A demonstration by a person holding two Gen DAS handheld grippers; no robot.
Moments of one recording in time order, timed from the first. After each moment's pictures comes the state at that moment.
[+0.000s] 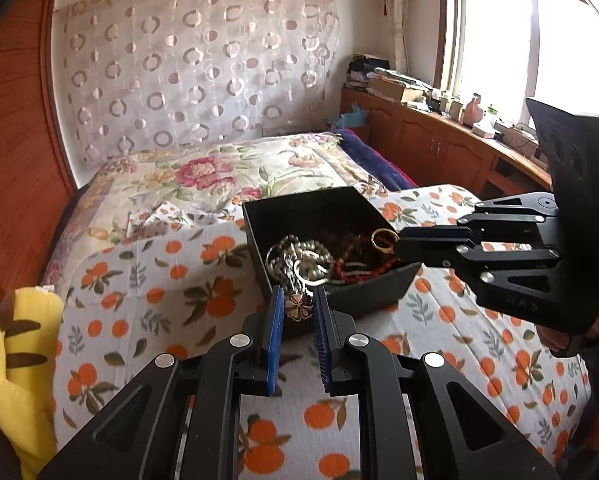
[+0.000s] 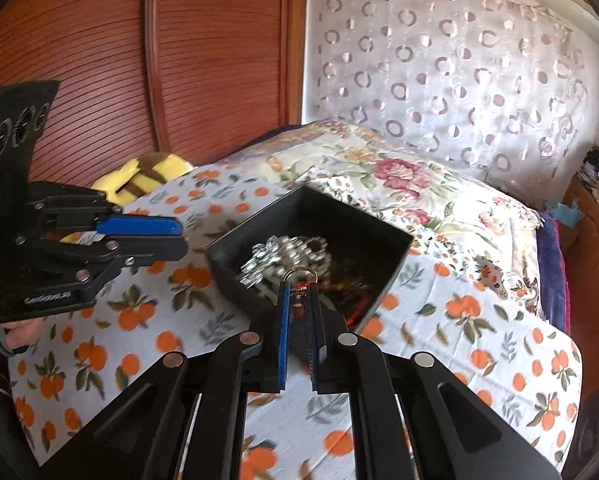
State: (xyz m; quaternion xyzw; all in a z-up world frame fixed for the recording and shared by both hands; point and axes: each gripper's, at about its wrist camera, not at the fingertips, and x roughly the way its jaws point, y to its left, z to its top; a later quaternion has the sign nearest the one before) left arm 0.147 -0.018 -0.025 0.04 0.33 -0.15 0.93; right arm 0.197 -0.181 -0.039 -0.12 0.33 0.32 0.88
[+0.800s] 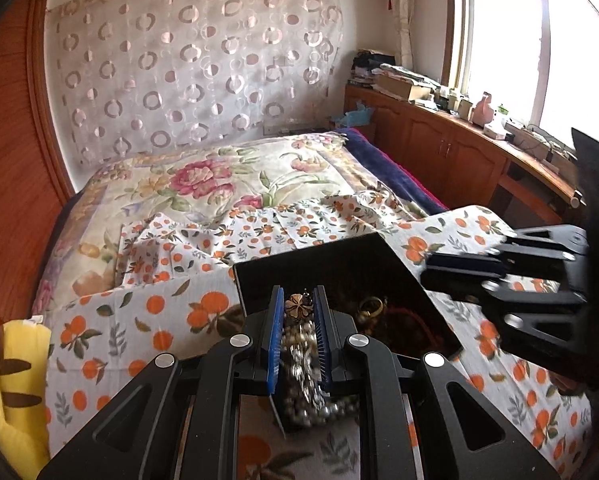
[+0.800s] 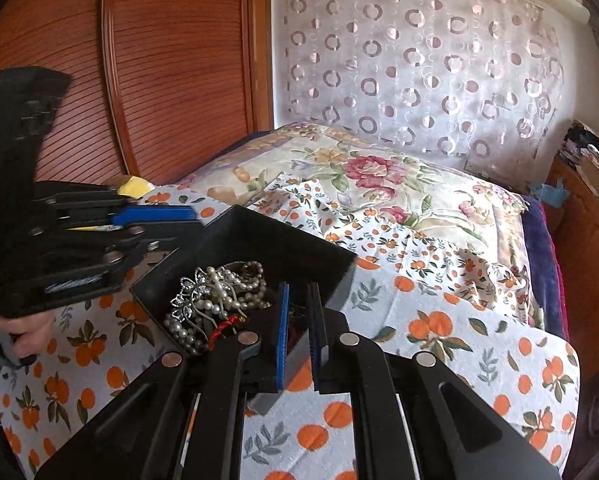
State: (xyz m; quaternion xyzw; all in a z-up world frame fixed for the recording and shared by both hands) left arm 0.231 -0.036 -0.023 0.04 0.34 -0.15 0.93; right arm 0.243 -0.200 -0.045 -0.09 0.33 0.28 0.90
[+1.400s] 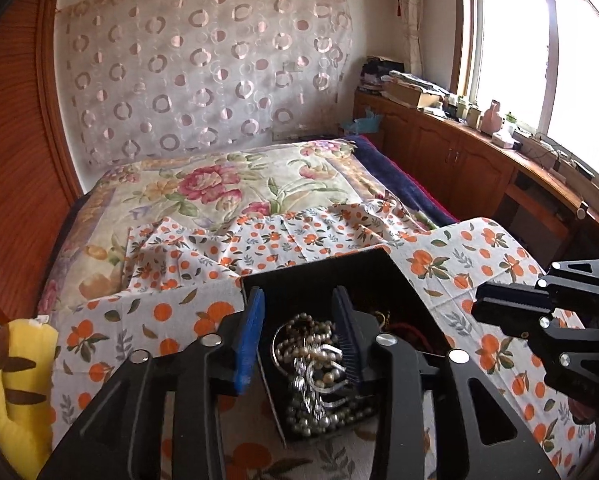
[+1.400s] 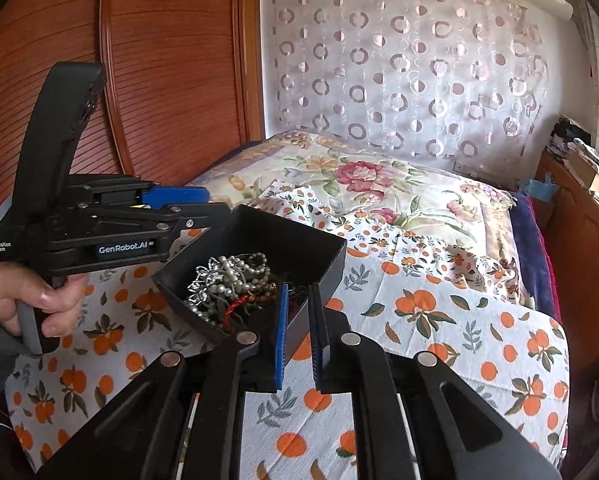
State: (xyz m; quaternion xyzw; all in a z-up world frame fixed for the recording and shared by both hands) left arm 0.225 -0.035 -0.013 0.03 0.33 -0.13 0.93; right arm 0.206 -0.214 -0.033 -0.07 0.32 0.26 0.91
